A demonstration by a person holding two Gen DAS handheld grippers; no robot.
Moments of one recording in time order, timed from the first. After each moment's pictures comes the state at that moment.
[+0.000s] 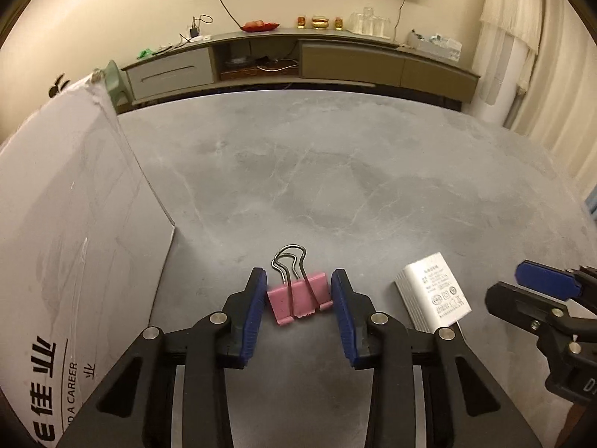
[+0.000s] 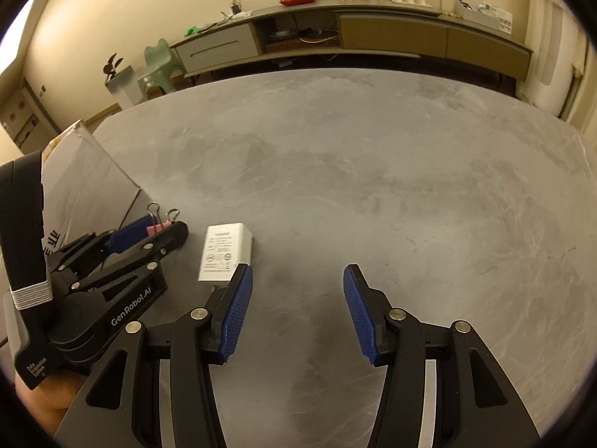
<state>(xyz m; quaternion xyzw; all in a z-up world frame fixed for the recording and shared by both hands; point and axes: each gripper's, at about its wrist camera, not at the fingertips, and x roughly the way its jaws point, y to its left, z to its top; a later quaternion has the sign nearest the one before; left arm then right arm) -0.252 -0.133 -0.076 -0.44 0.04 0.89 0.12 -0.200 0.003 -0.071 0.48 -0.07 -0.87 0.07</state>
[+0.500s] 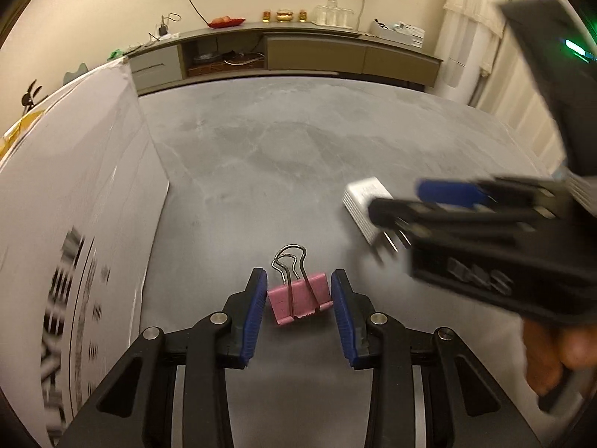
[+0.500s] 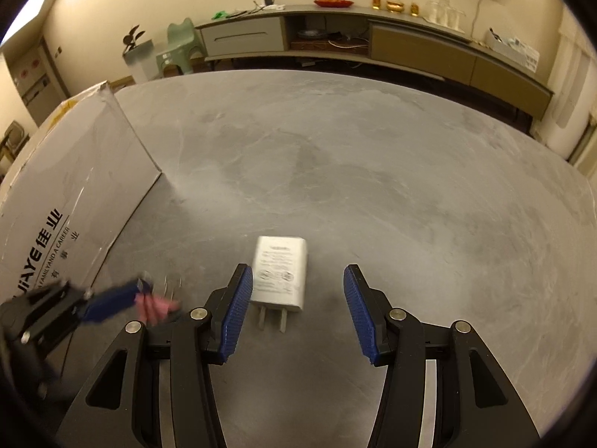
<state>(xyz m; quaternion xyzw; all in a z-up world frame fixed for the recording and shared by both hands) -0.197 -0.145 -0.060 -0.45 0.05 0.87 0.19 -0.216 -0.050 -0.080 0.48 0.01 -0.87 0.08</state>
